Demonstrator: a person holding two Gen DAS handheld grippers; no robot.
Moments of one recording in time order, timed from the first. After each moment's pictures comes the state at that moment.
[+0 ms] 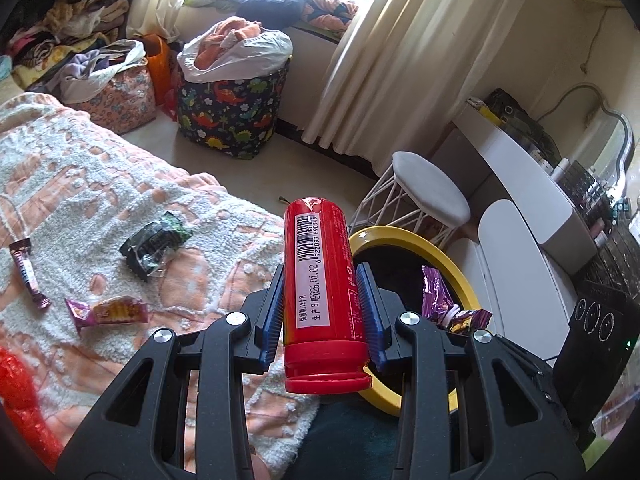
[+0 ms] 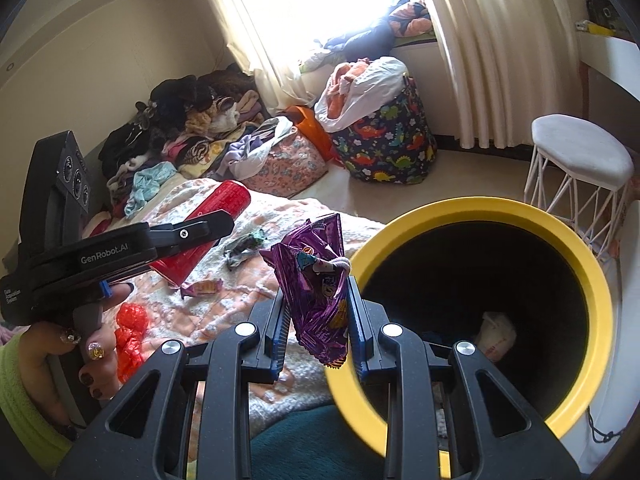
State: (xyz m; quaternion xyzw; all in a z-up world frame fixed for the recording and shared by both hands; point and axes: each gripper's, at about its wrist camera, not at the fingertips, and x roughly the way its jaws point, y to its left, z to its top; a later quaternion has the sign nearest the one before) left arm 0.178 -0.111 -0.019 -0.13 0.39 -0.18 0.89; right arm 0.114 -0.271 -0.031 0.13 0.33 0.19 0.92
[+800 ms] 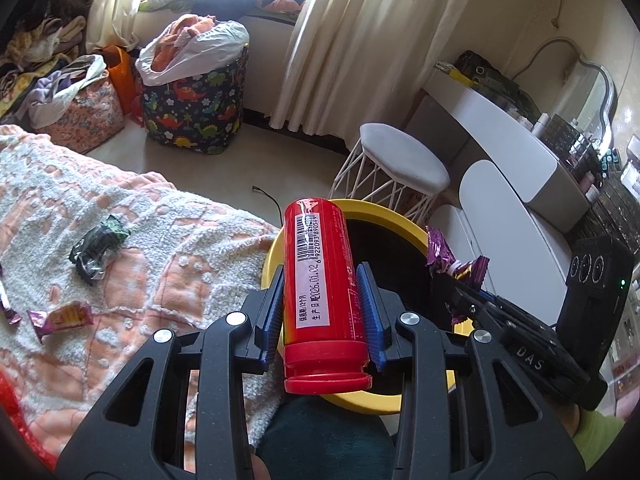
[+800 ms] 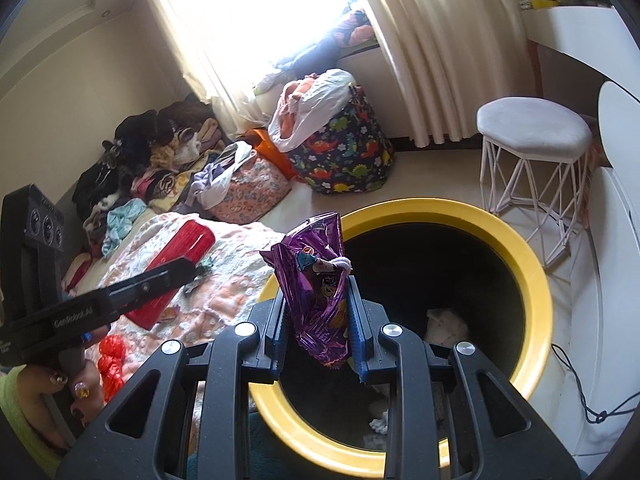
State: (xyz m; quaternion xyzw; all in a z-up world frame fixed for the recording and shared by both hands) left arm 0.171 -0.170 -0.024 -0.08 0.40 -0.23 0.88; right arm 0.112 -0.348 -0.043 0.18 0.32 0.12 0.92
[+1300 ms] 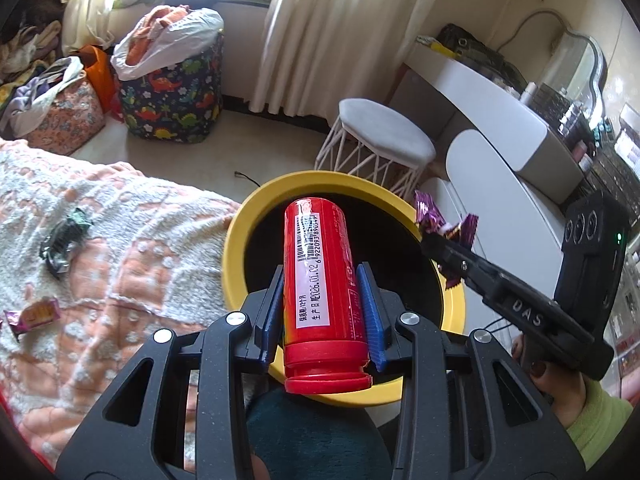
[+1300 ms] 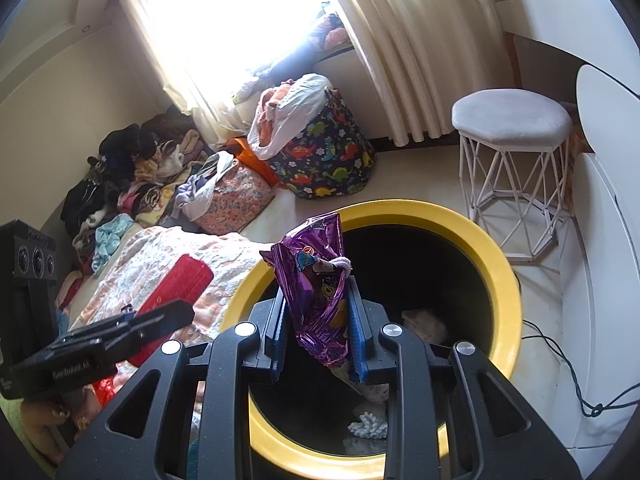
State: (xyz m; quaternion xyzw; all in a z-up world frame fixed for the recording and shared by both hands) left arm 0.166 -0.205 -0.039 -0.05 0.42 -0.26 0.87; right arm 0.111 -0.374 -0.053 0.21 0.32 0.09 0.92
